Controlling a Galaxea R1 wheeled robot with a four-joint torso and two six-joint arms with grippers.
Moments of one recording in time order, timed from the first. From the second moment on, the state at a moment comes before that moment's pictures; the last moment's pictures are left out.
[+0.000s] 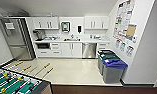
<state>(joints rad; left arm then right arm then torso) 1.43 2.78 -2.33 0.01 0.01 0.01 -1.50 2.73 -2.21 -0.06 0.04 0.17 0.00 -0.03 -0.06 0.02</state>
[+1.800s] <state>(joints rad) 1.43 2.79 -2.36 0.01 0.01 0.01 -1.50 2.77 -2.29 -0.06 0.04 0.16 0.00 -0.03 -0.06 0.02</state>
